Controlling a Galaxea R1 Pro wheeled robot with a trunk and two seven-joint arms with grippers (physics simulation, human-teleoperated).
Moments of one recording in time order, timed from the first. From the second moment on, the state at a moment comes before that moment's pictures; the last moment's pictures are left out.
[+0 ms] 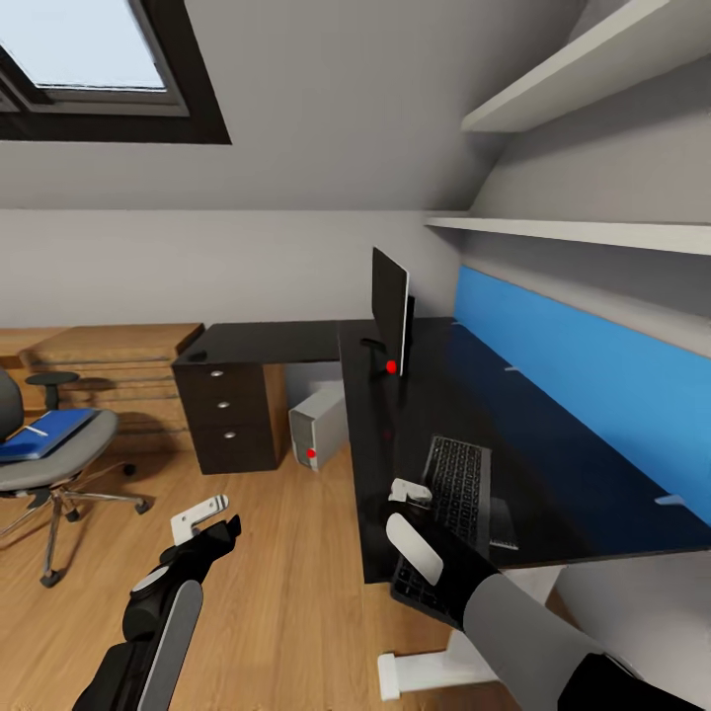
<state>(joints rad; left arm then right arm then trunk) -0.21 -0.10 0.06 -1.56 0.35 0.58 0.44 -0.78 0.13 0.64 -0.64 -0.96 0.27 -0.48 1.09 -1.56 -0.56</state>
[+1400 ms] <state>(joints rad) -0.21 -0.10 0.06 -1.54 0.35 0.58 0.44 -0.78 0.13 0.64 -0.64 -0.98 0.27 -0.49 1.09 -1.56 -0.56</state>
